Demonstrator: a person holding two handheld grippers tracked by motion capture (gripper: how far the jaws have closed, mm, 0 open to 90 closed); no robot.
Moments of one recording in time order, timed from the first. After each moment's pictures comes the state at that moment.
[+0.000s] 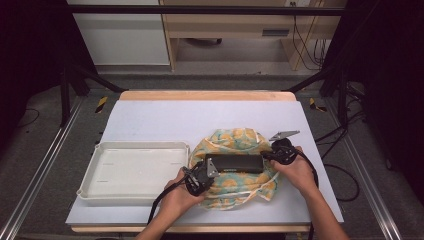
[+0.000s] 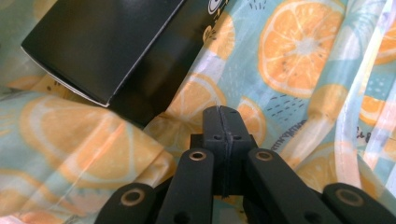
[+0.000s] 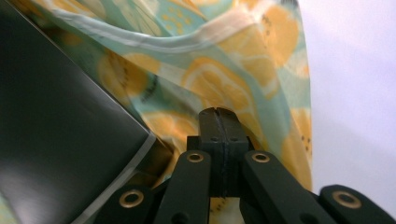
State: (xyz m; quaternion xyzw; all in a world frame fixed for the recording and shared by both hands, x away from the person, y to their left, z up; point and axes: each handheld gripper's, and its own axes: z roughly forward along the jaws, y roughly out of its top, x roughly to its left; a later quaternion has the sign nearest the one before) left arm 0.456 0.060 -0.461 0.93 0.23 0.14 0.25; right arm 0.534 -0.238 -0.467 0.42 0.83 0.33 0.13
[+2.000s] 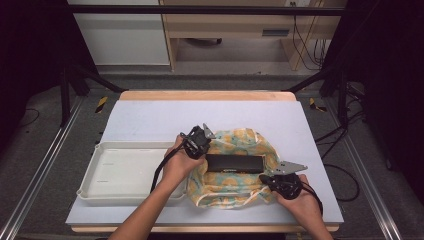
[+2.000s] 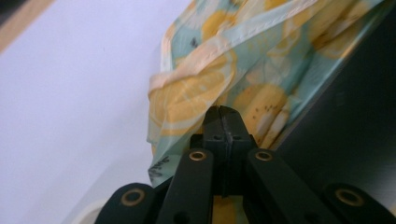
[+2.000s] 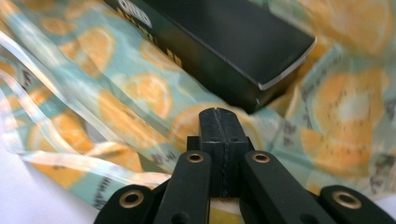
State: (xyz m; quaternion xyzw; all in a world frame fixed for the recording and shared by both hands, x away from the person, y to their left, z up) left arm 0.547 0.066 -0.428 0.91 0.29 0.19 0.25; right arm 0.435 -0.227 -0.468 0.36 0.84 0.37 0.17
